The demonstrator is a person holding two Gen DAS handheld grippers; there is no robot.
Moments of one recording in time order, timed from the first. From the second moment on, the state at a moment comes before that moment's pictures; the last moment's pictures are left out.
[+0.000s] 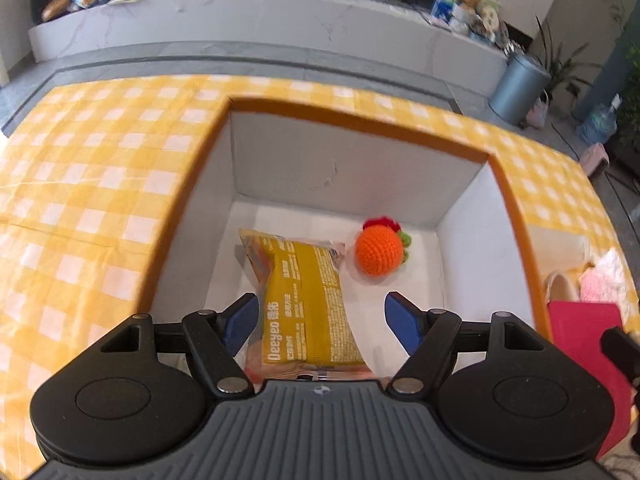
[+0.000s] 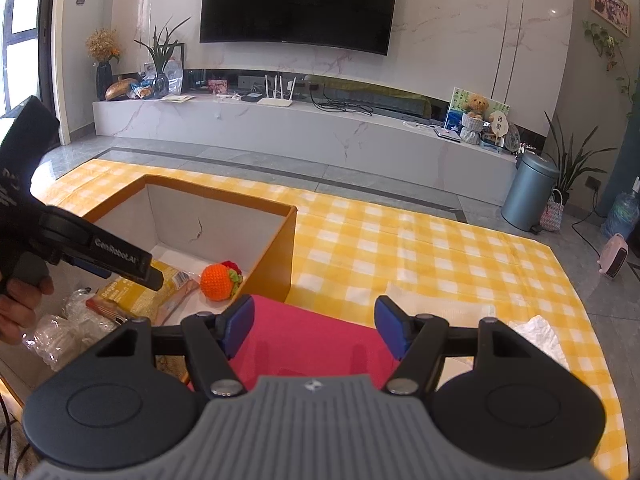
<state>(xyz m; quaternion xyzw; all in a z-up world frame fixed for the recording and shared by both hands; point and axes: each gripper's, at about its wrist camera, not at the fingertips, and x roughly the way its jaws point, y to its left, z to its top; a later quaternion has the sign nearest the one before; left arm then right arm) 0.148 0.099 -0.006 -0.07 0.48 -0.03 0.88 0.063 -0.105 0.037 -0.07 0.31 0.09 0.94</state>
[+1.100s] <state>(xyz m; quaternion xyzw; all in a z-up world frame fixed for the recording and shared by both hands) 0.073 -0.031 0.062 0.02 0.34 -0.19 0.92 -0.002 -0.271 0.100 -0.02 0.26 -0.12 0.96</state>
